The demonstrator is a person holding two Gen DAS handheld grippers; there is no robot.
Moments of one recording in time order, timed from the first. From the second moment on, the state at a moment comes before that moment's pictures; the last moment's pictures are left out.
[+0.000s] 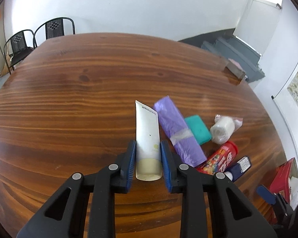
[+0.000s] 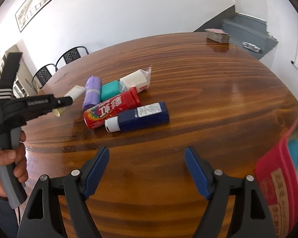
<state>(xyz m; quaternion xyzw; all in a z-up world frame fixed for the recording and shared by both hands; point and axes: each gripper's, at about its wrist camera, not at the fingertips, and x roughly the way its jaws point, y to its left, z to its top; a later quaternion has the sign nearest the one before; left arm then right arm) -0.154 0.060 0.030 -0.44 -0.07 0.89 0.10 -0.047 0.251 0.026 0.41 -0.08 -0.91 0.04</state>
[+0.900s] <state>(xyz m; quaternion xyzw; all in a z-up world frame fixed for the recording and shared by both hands) -0.147 0.054 0.047 -0.42 -0.09 0.89 0.13 -0.076 0.237 0.017 0.44 -0.02 -0.90 0.05</state>
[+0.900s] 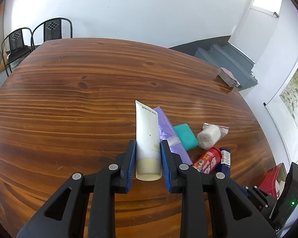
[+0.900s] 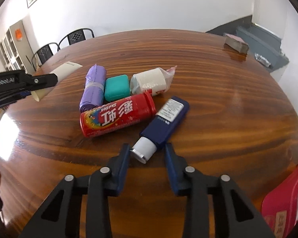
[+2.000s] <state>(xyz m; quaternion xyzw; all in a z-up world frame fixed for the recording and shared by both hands) -0.124 0.087 0.059 -0.41 -0.07 0.89 0.17 -0.044 0.235 0.039 0.40 -0.05 -0.91 -0.01</state>
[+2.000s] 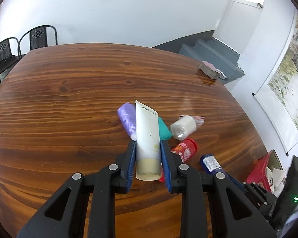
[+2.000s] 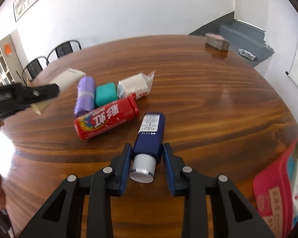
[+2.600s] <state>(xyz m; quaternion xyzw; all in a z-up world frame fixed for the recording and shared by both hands) -0.081 0.143 0.069 -0.40 -0.02 0.88 0.25 0.082 0.308 0.110 0.27 -0.14 -0.95 -0.08</state>
